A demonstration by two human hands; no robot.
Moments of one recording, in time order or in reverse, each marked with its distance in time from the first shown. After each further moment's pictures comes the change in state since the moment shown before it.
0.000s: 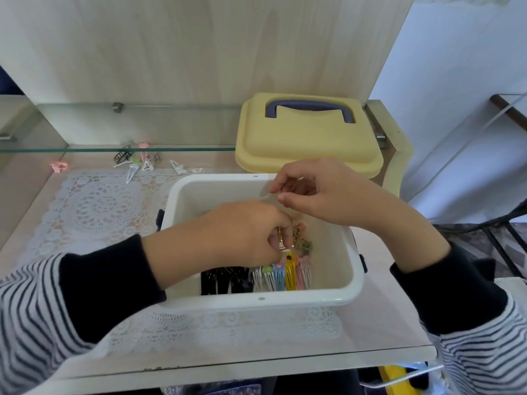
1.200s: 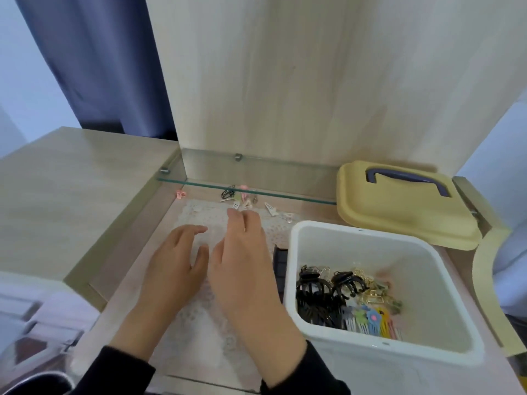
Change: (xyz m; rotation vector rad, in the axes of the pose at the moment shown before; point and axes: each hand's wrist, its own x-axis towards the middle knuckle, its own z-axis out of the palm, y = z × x) left_hand -0.129 -0.195 0.046 -0.186 0.987 -0.475; right_hand 0.064 -0.181 0.190 -0.042 0.338 0.001
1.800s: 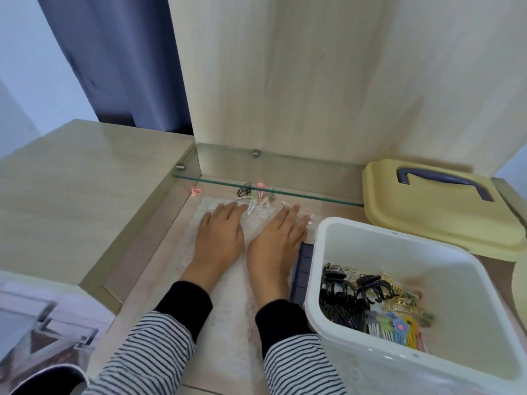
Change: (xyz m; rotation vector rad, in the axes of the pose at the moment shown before) left_hand 0.074 -0.014 0.064 0.222 -0.081 0.112; right_hand 0.068 0.074 0.092 -0.393 0.280 0.368
